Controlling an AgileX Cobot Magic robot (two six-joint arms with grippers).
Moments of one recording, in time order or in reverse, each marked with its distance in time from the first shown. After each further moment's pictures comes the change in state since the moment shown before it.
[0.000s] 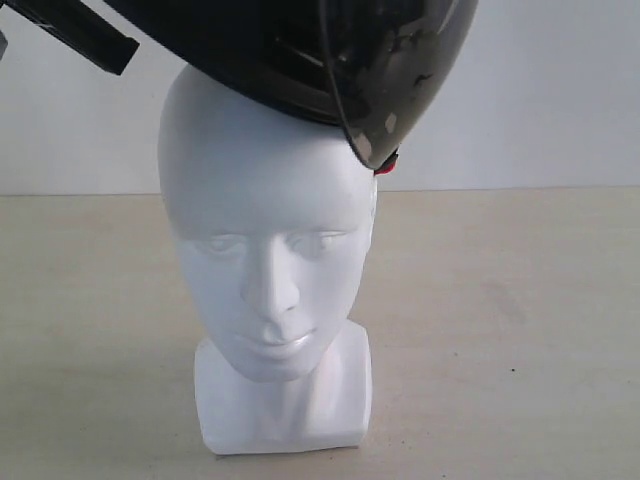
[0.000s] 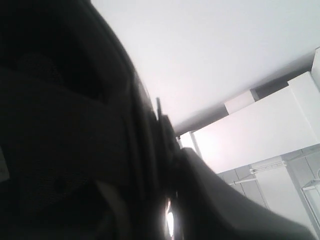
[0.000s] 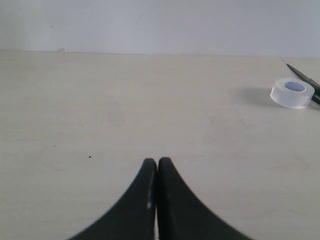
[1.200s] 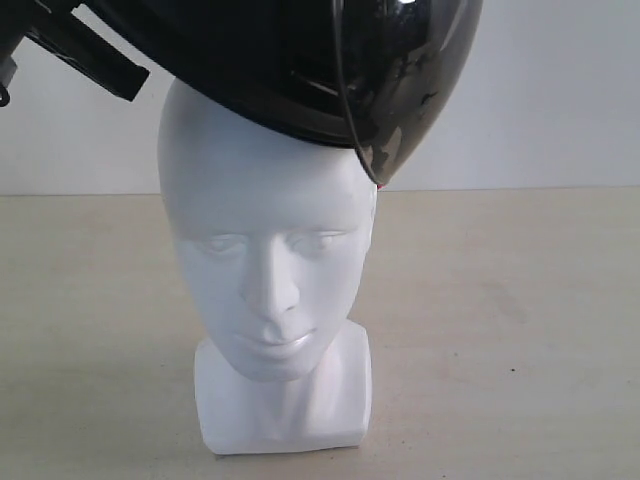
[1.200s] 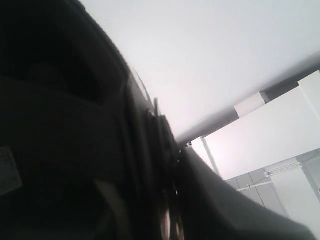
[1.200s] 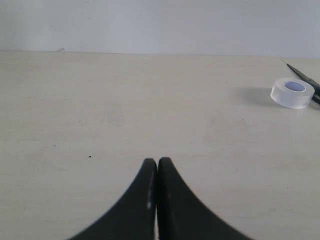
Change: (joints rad) left arm -0.005 0.045 0.028 -0.033 -0.038 0.087; right arm 0.000 0.000 0.000 0.000 0.000 0.000
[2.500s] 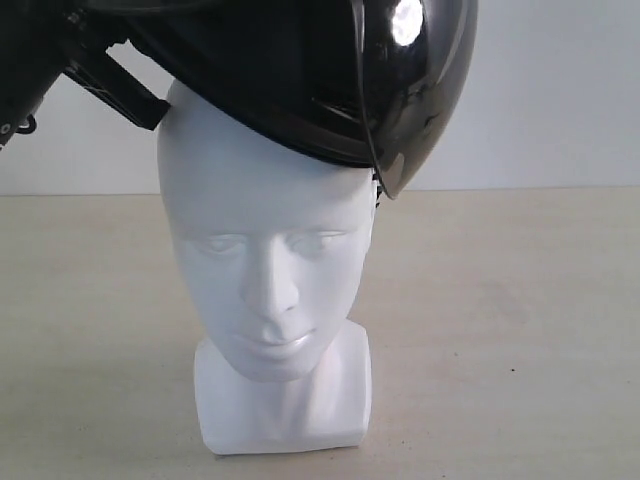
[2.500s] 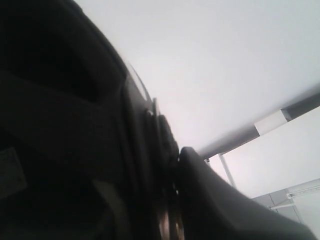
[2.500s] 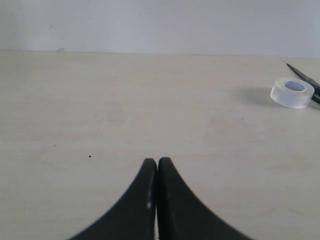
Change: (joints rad) left arm -0.001 0.062 0.000 -0.037 0.022 0.022; right arm 0.000 0.000 0.000 0.000 0.000 0.000
